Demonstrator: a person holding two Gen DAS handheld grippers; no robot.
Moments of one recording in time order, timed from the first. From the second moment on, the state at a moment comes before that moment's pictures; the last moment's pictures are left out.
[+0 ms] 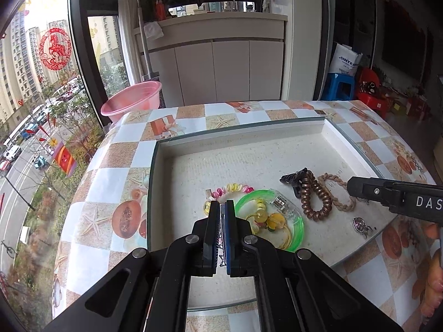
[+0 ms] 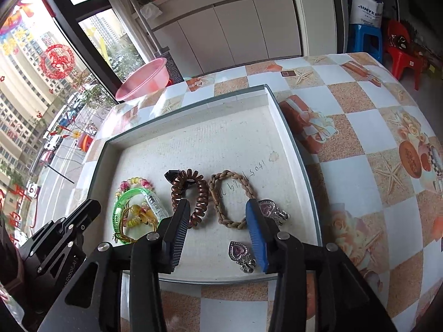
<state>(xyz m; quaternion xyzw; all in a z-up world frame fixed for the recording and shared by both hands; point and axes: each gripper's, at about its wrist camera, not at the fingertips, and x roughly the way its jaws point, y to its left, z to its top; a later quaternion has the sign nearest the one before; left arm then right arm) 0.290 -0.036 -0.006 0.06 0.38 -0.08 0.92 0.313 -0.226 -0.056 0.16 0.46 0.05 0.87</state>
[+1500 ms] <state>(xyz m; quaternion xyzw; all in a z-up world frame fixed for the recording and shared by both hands) 0.197 -0.009 0.011 0.01 0.36 -0.06 0.93 0.204 -0.219 -0.030 0.09 0.43 0.02 0.90</state>
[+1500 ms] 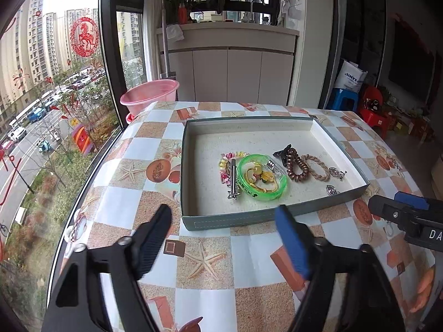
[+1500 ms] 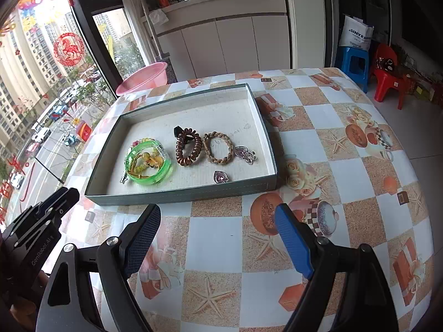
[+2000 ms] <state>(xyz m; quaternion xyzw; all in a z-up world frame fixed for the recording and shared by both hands) 0.227 -0.032 -0.072 0.02 0.35 -0.04 0.94 0.169 -0.210 -0.027 0.06 0.39 0.00 0.92</state>
